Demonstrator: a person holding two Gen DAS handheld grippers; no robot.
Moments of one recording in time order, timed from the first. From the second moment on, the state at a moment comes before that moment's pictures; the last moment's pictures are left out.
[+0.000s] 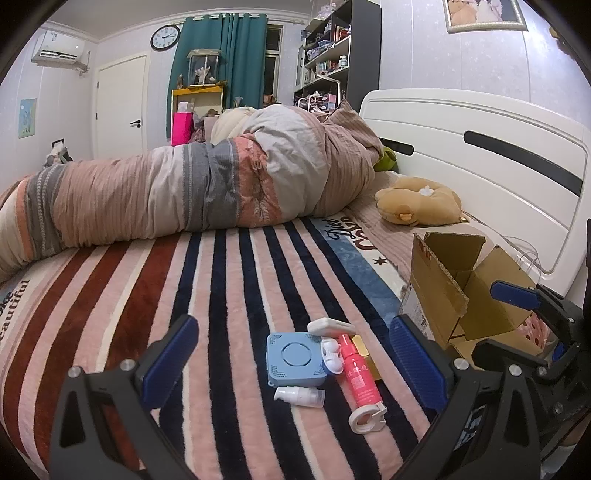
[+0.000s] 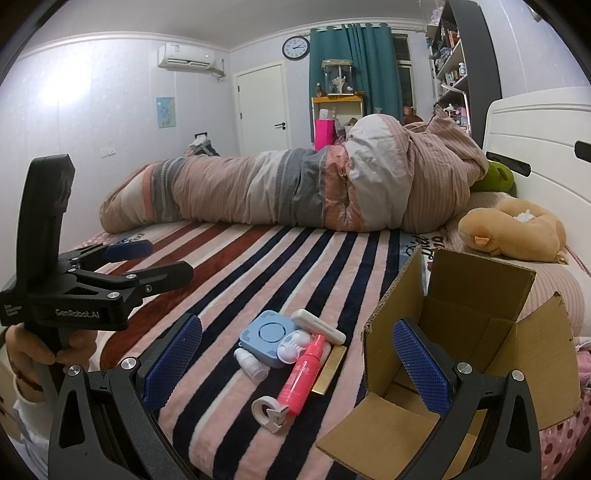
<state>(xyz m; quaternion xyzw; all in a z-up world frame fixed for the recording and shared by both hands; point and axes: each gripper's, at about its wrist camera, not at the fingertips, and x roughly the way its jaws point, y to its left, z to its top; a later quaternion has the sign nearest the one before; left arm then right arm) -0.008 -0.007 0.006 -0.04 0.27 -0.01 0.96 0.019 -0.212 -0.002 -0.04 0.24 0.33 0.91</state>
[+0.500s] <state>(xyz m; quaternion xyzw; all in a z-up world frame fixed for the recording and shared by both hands) -0.005 0.039 -0.023 -0.07 0.28 -0.02 0.96 0.004 -0.141 -0.020 -0.11 0.28 0.38 0.87</state>
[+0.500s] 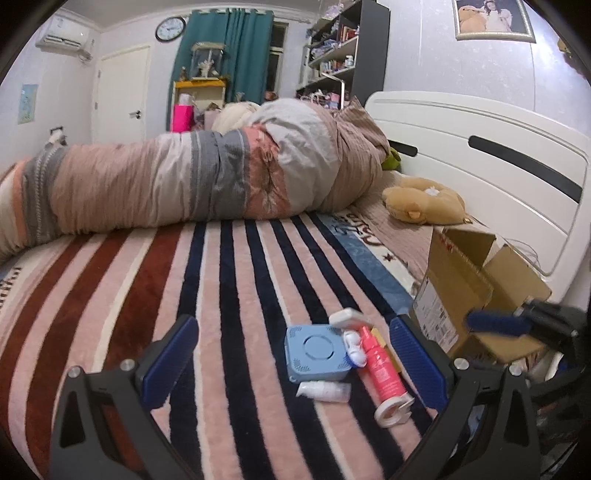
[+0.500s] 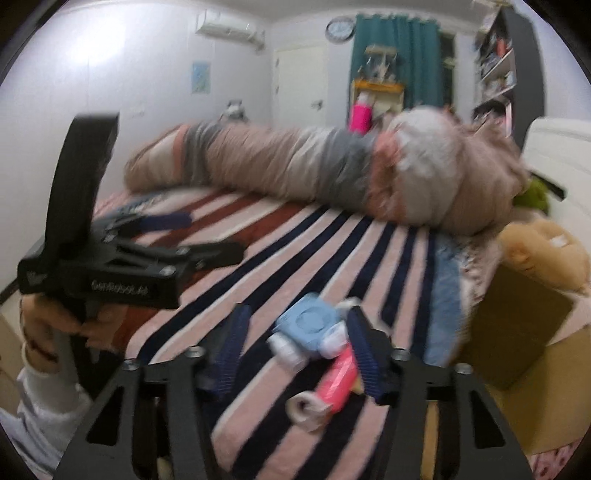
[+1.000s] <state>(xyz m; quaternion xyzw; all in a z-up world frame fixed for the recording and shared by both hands) 0.010 0.080 -0.060 -0.09 0.30 -0.04 0.95 0.068 -0.147 -0.128 -0.05 0.44 0.25 0.86</state>
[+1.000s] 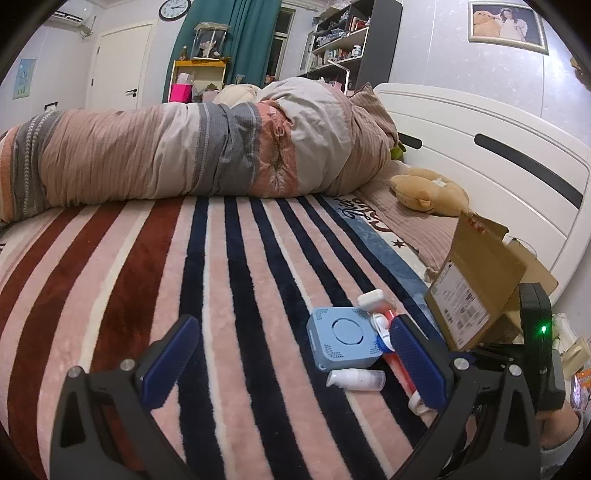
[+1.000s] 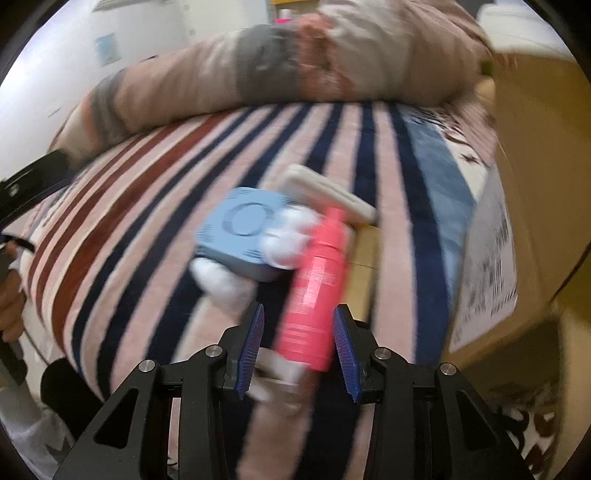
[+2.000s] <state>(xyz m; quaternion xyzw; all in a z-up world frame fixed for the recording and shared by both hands) 0.024 0.060 -0.072 -0.12 0.32 -0.16 0.93 0.071 -0.131 -0.114 -0.09 0.39 0.23 0.89</state>
